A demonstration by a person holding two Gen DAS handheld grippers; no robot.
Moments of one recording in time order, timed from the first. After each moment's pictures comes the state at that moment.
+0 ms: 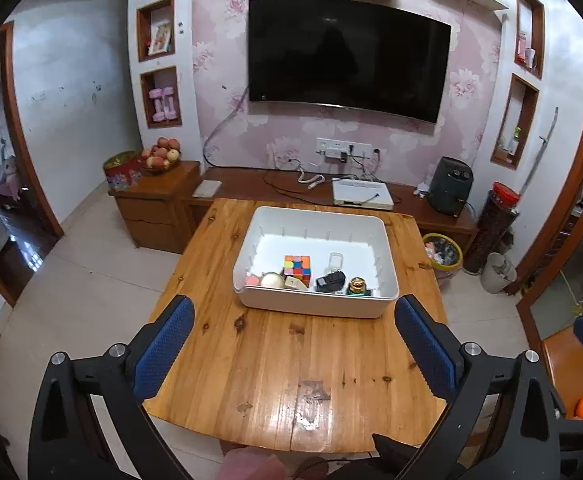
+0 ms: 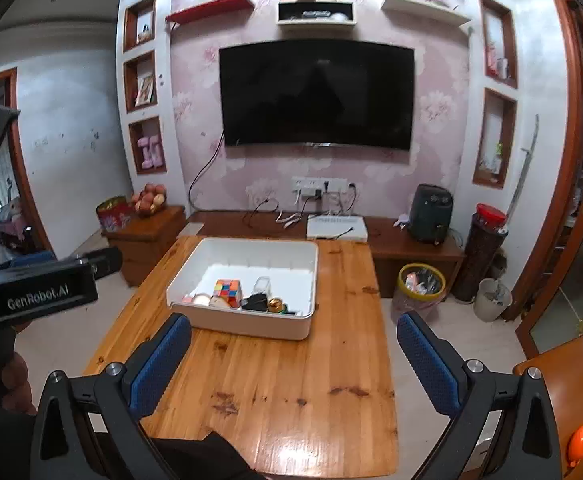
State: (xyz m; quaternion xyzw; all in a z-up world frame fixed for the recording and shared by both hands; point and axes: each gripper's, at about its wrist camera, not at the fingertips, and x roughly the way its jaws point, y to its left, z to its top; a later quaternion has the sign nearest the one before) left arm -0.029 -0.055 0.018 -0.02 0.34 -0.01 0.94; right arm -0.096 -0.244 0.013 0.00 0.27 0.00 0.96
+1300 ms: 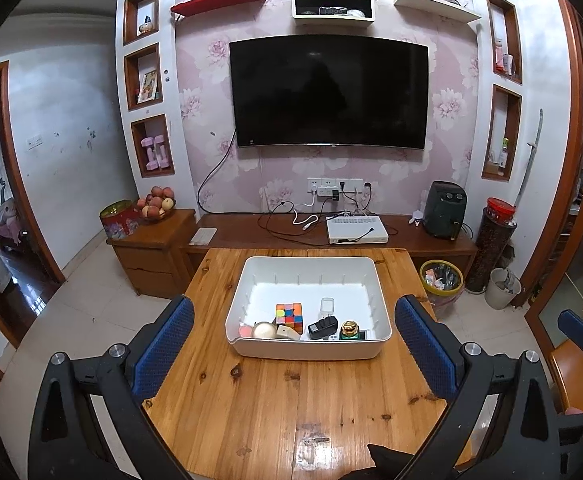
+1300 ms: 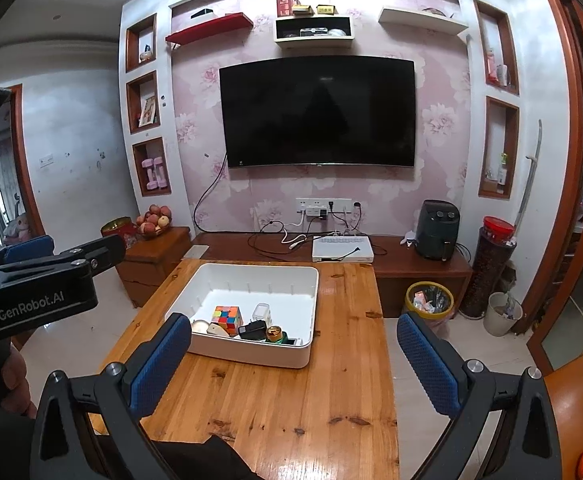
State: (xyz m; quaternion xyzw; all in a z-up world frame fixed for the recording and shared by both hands) left arm -0.023 -0.087 0.035 0.01 0.27 -0.02 0.96; right arm -0.074 -0.263 0.014 0.01 0.24 0.01 0.97
